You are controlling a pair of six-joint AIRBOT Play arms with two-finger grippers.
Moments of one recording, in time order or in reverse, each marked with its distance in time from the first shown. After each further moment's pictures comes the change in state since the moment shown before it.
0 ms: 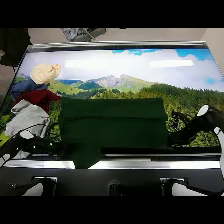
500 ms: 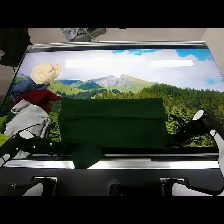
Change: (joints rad) left arm 0.002 0.008 0.006 0.006 0.009 0.012; right arm 0.014 -0.022 -0.056 0.038 -0.087 0.071
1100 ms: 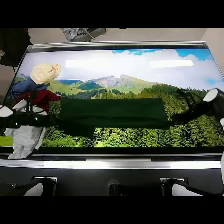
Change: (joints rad) left arm 0.001 0.024 0.465 0.015 -0.076 -0.039; right arm 0.064 0.023 0.352 0.005 -0.030 -0.098
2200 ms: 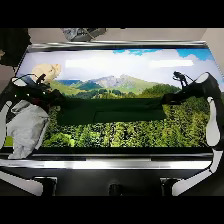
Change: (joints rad) left arm 0.008 -0.627 0.639 -0.001 -0.098 -0.118; right arm -0.025 -0.443 0.459 0.225 0.005 0.038
